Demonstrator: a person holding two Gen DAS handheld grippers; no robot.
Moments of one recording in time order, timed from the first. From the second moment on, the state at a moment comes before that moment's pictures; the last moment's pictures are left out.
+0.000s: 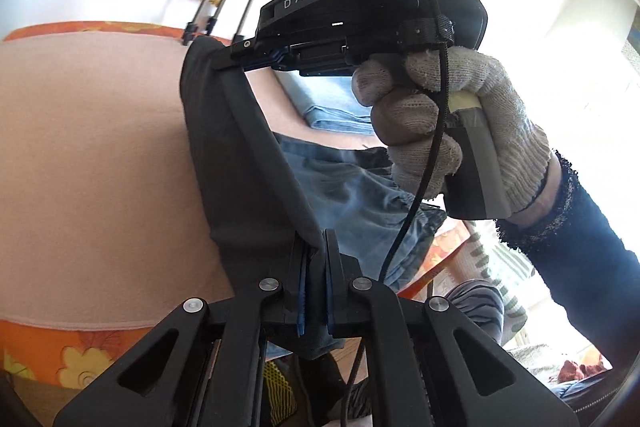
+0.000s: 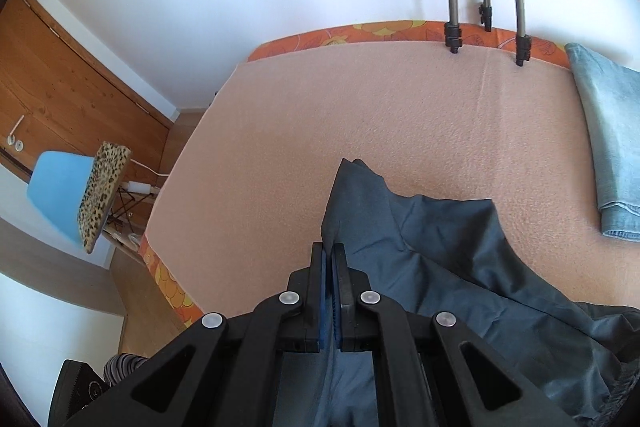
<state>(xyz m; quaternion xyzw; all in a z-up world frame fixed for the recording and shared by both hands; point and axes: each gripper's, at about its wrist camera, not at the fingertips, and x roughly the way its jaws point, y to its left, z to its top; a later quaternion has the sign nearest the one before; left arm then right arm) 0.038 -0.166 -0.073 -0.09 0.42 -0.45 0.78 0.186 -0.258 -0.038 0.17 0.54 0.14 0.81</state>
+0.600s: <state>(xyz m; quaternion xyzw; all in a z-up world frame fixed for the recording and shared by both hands) 0.034 -0.309 -0.029 -0.03 0.41 -0.58 0.70 0.096 -0.446 0.004 0.27 0.45 0.05 0.85</state>
